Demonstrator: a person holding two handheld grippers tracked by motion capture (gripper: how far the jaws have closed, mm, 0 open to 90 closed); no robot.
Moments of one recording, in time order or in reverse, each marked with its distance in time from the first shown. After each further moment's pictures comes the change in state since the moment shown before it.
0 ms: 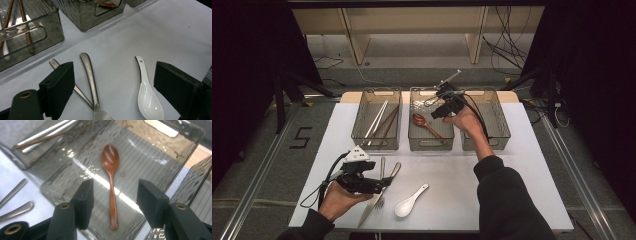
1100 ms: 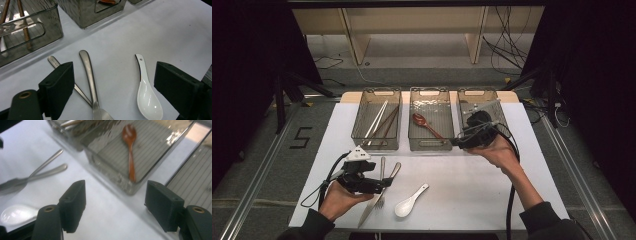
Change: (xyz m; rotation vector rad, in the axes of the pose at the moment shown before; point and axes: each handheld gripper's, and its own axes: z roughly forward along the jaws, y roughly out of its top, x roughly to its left) left arm 0.000 0.001 0.001 0.017 0.000 -0.010; right arm 0.019 -0.105 -0.073 -0.091 0.098 -0.005
